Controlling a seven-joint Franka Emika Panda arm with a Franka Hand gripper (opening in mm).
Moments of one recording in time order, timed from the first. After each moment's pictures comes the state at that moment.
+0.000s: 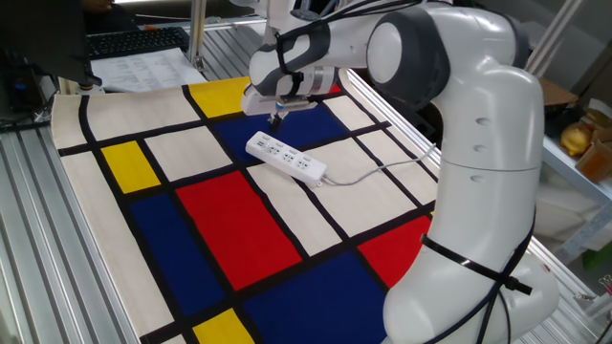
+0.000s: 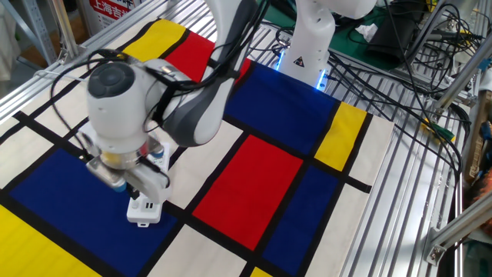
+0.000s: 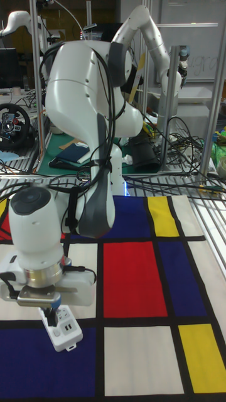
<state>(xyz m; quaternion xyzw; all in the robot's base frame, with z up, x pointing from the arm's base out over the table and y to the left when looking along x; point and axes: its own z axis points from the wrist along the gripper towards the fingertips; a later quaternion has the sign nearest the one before) 0.647 -0.127 0.111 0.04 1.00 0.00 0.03</state>
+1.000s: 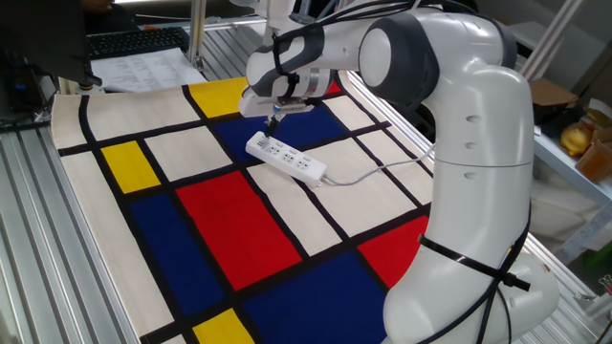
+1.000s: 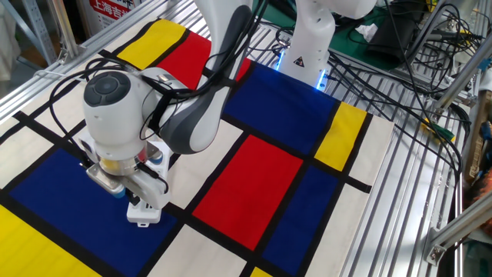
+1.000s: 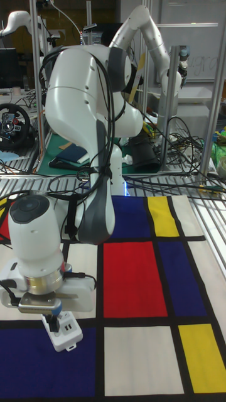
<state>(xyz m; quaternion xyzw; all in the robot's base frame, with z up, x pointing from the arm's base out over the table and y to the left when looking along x) 0.651 -0.124 0.097 0.04 1.00 0.01 0.03</state>
